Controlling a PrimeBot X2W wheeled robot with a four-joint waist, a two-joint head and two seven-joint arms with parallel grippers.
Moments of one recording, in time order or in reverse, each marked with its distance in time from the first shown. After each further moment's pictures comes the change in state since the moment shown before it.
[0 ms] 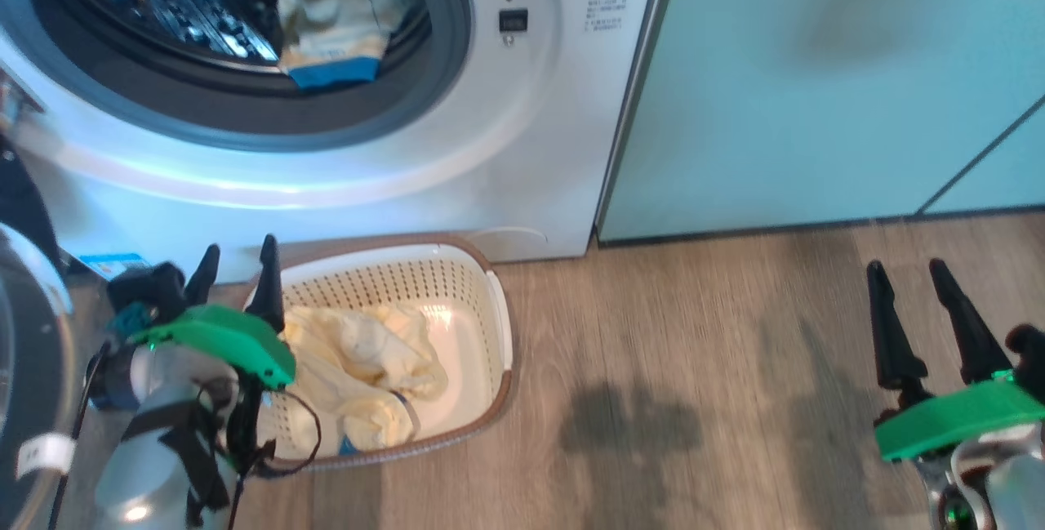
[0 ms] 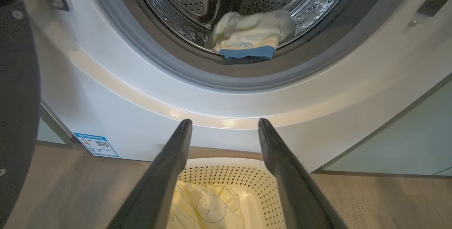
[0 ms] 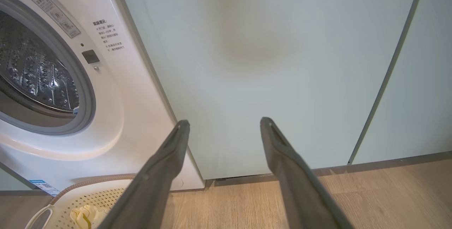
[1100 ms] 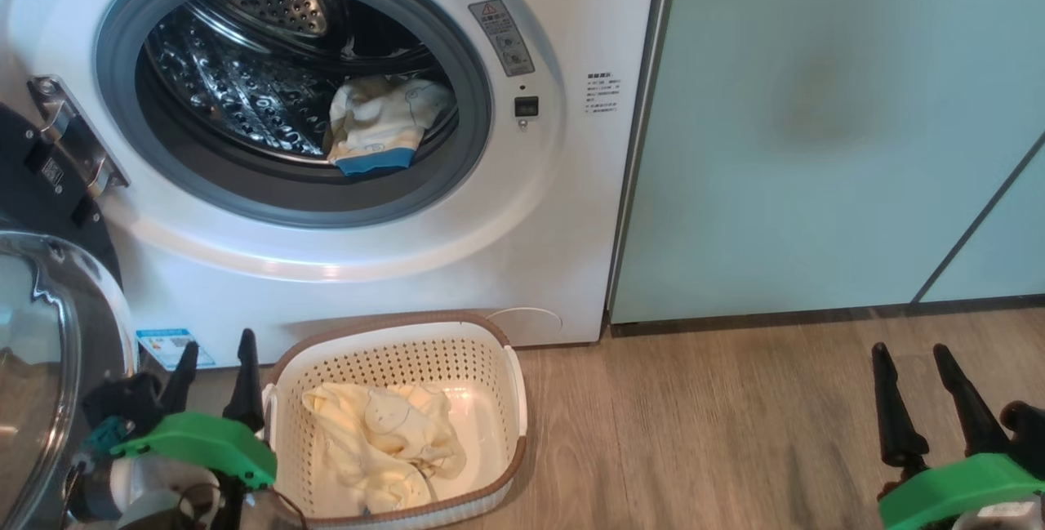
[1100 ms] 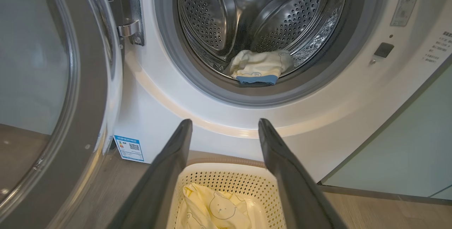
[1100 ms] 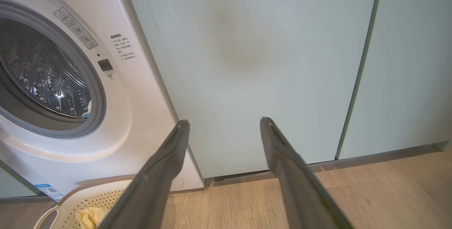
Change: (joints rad) left arm 0.277 -0.067 0.172 -0.185 0.085 -0.049 0.000; right arm 0.148 0.000 -0.022 0.000 -0.018 0.000 0.000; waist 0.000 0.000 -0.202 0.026
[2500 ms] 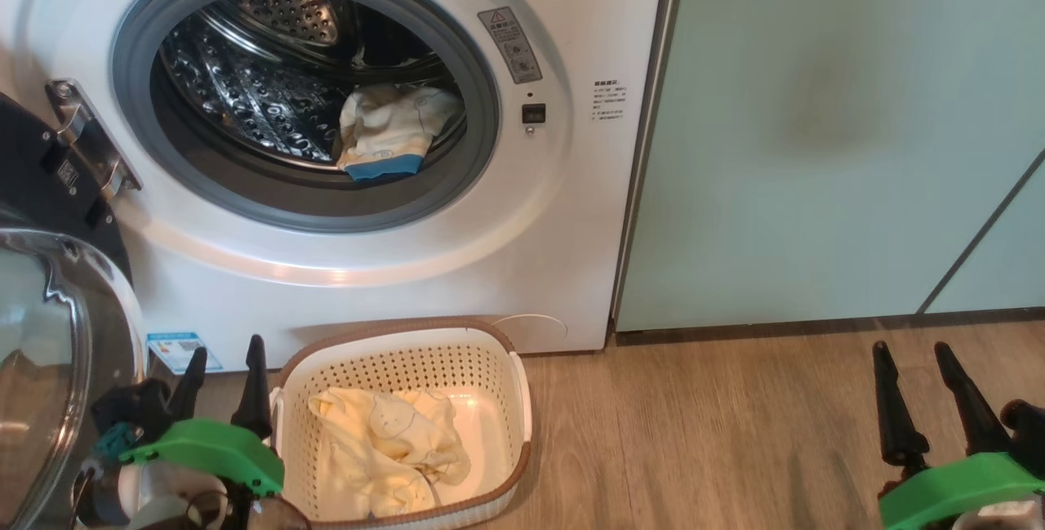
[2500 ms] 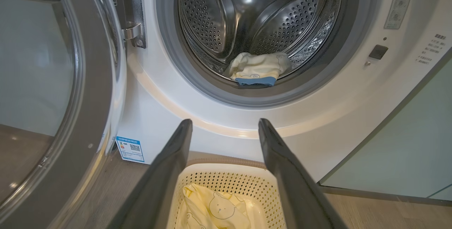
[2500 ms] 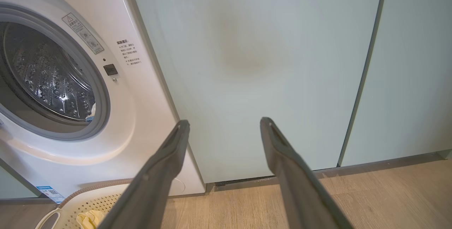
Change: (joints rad) left arm 0.013 -0.016 0.010 -0.012 0.018 -0.007 0.000; right arm 0.000 0.000 -0.003 -0.007 -0.008 0.000 0.000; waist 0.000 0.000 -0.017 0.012
